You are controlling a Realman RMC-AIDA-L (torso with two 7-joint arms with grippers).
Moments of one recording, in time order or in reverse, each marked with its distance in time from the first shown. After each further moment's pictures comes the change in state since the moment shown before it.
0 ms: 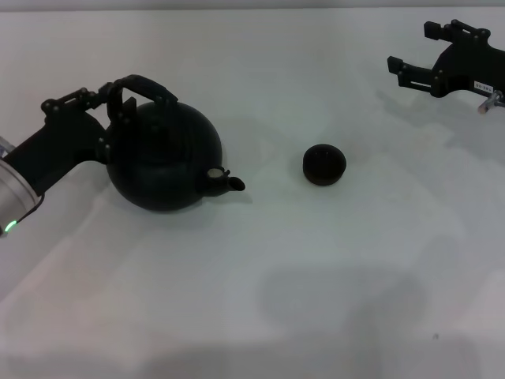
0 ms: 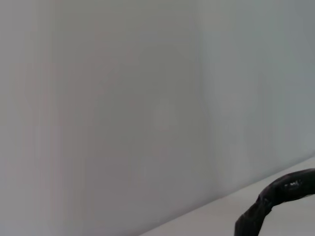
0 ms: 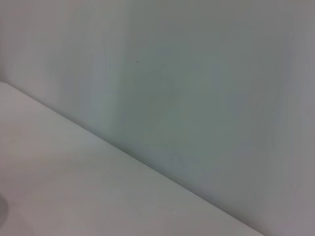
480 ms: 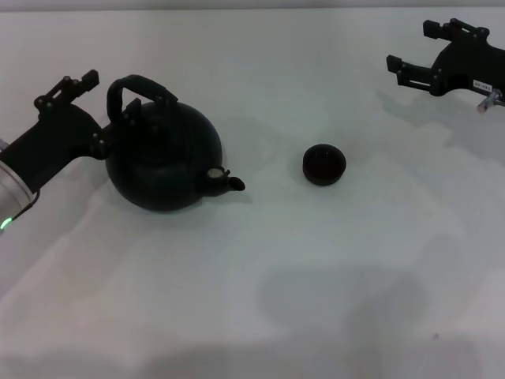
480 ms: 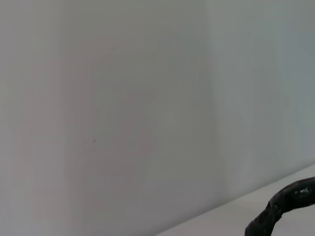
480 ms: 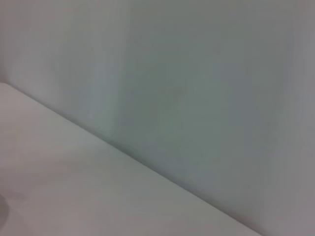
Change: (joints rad) left arm 0.002 0.004 -0.002 0.001 -0.018 -0.008 0.001; right arm 0.003 0.000 0.000 0.000 0.000 0.000 0.001
